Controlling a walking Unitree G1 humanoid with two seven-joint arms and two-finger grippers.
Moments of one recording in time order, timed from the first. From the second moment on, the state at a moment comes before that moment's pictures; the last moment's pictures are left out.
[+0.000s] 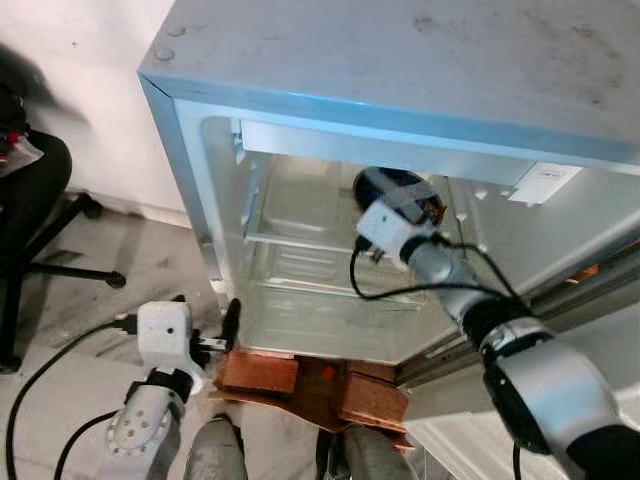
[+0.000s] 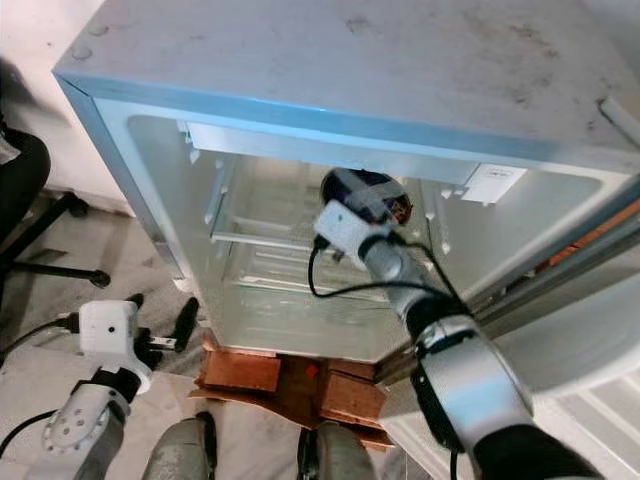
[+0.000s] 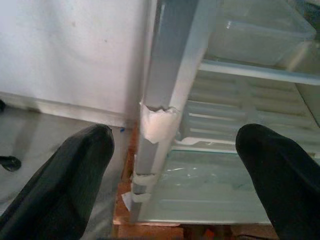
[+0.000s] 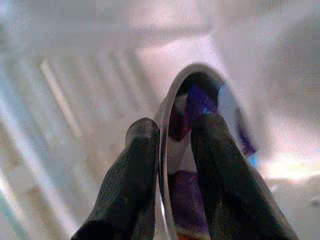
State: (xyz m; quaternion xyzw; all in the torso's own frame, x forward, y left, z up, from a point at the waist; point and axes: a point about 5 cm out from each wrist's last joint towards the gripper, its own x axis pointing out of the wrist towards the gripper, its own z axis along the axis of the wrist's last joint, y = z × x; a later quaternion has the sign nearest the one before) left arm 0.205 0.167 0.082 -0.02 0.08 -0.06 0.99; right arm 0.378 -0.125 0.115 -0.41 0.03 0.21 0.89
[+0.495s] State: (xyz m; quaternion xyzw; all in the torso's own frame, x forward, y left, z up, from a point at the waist) left arm 0.229 0.170 0.075 0.00 0.12 -0.10 0.99; right arm 0.354 -0.163 0.099 -0.26 0.01 0.22 0.94
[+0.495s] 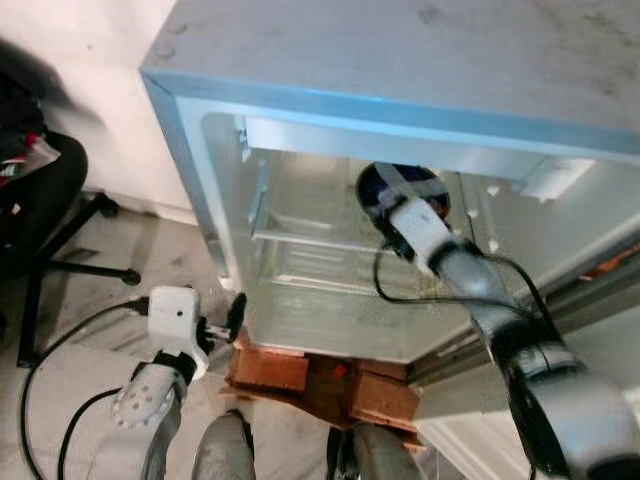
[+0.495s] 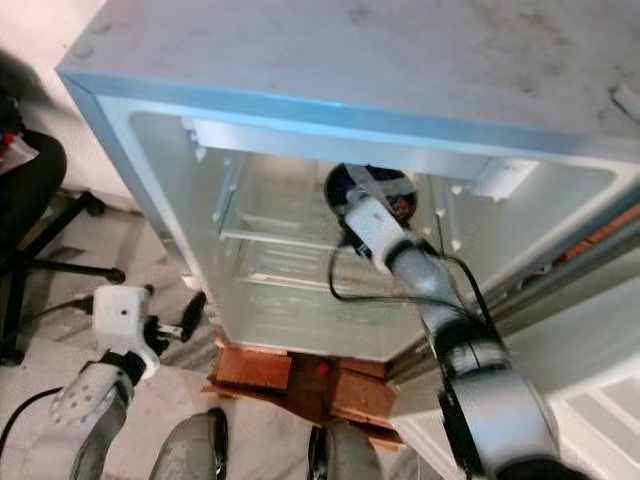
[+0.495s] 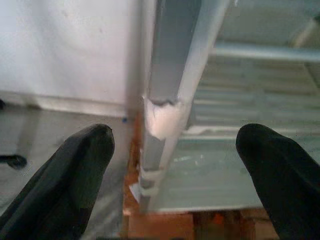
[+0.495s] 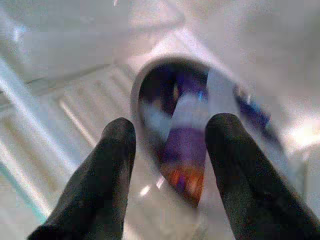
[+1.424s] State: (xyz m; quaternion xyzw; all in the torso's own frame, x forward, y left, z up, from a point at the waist) left arm 0.261 0.163 0.104 0.08 0.02 -0.17 0.98; right arm 0.281 -0.167 0.098 0.00 -0.02 0.02 1.00
